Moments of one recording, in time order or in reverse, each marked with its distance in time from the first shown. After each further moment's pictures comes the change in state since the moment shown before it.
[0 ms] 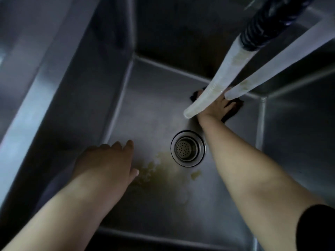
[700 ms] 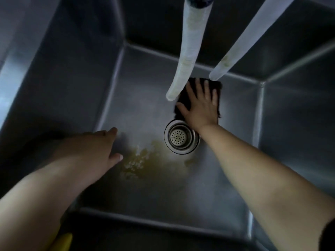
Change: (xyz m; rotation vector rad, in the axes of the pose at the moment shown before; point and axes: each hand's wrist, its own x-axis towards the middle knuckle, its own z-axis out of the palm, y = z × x) left_hand -0.001 -0.006 -0.001 -0.084 -0.071 -0.084; right_hand -0.035 0.048 0.002 -0.164 -0.066 -0.647
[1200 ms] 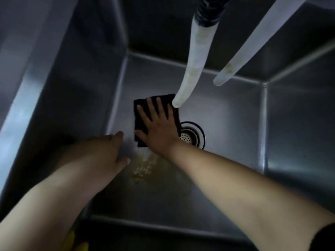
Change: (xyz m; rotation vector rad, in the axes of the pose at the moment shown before) left_hand -0.006 -0.005 -0.012 -0.082 0.007 0.008; right_hand -0.033 -0.122 0.015 -0.006 -0.117 -0.335
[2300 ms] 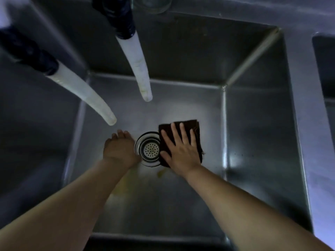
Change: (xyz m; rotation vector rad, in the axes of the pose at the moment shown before) left_hand 0.096 0.133 0.036 0.159 -0.070 -0.099; right_hand -0.120 0.138 0.013 0.056 -0.029 0.202
